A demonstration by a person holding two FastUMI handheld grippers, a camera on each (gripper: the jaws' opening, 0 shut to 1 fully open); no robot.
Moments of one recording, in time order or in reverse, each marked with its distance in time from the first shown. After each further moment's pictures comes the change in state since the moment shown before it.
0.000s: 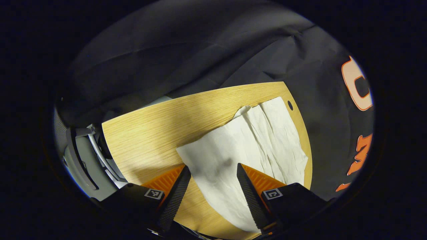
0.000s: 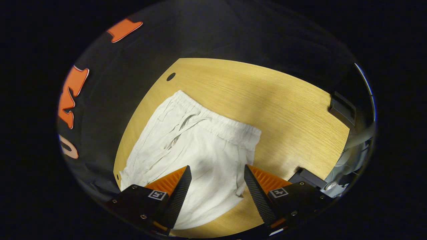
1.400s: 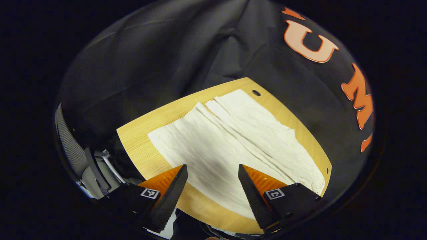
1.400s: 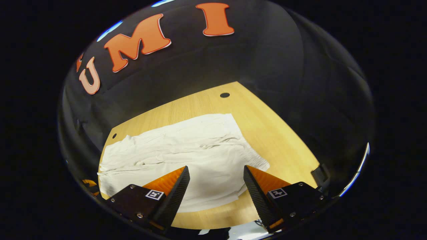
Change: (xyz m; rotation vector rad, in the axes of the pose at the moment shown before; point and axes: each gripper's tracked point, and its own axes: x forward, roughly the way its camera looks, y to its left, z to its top) left arm -0.069 -0.053 -0.083 0.290 -0.152 0.058; right arm -0.083 0.074 -0.005 -0.530 -0.160 0.133
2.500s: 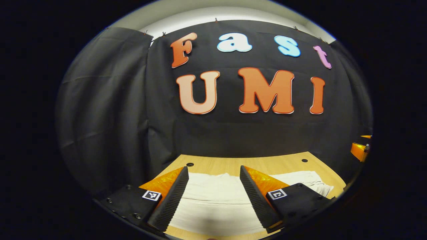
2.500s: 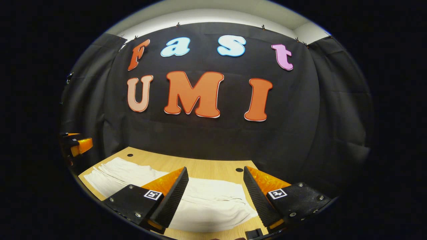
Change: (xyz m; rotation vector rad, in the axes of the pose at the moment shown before) left arm -0.235 -0.192 0.058 0.590 -0.682 -0.320; right arm -0.158 0.094 0.099 -0.400 -0.650 0.066
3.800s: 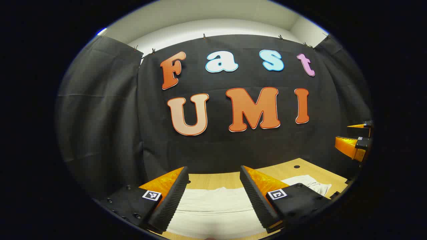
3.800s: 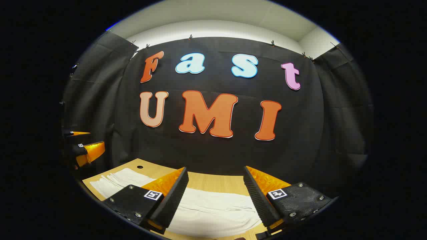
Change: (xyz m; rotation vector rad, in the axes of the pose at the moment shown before) left arm -0.047 -0.005 0.066 0.101 -0.206 -0.115; right arm -0.038 0.069 0.065 -0.034 -0.184 0.030
